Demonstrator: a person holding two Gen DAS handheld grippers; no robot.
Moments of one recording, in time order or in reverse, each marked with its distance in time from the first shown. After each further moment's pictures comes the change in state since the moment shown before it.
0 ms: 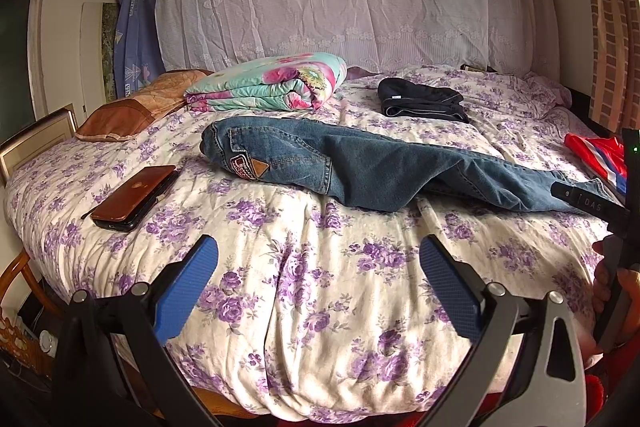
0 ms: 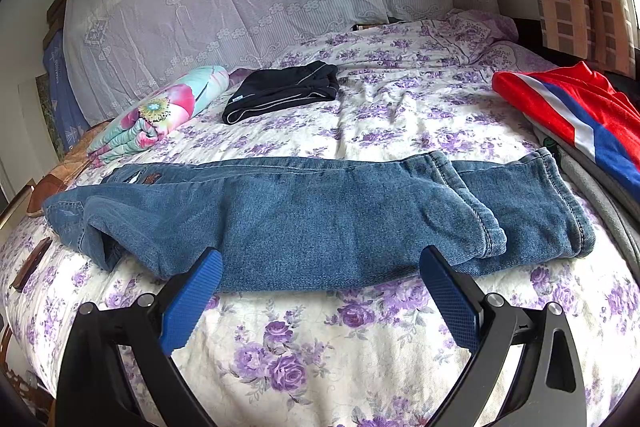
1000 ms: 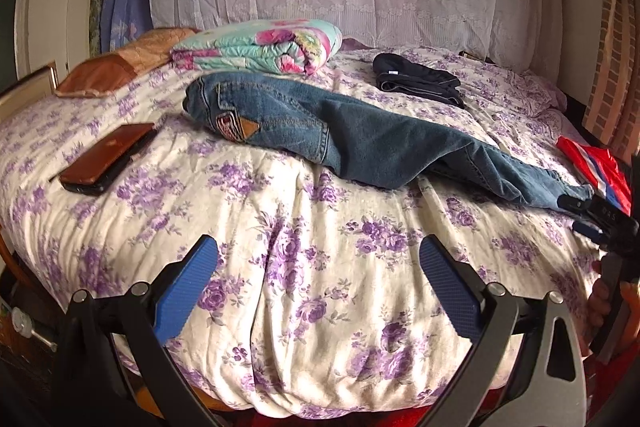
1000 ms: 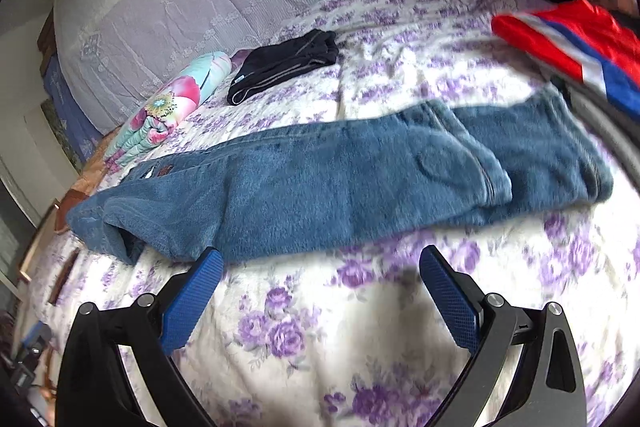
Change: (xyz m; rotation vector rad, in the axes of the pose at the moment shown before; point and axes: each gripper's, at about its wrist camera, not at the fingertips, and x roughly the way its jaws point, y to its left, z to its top) left arm 0.037 0.021 -0.012 -0.042 0.090 -0.068; right arm 0.001 -0.039 -0.018 0.233 0.163 0.174
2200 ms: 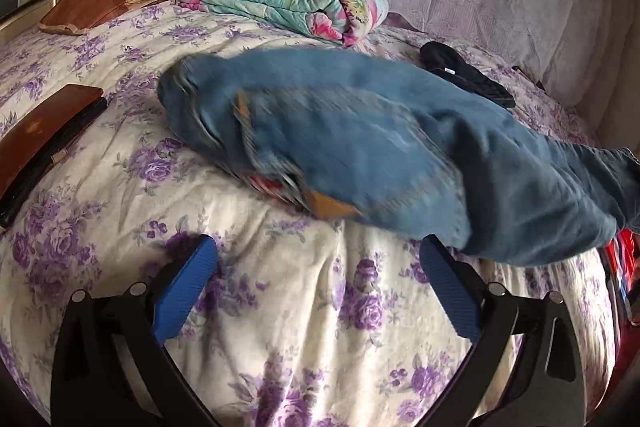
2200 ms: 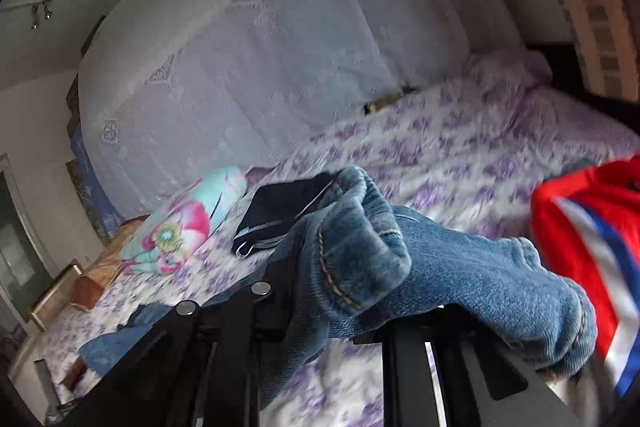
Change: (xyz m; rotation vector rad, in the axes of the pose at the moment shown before) left arm 0.139 0.024 0.055 -0.294 0.143 -0.061; right arm 0.037 -0.013 0.232 -0.125 -0.342 0.023
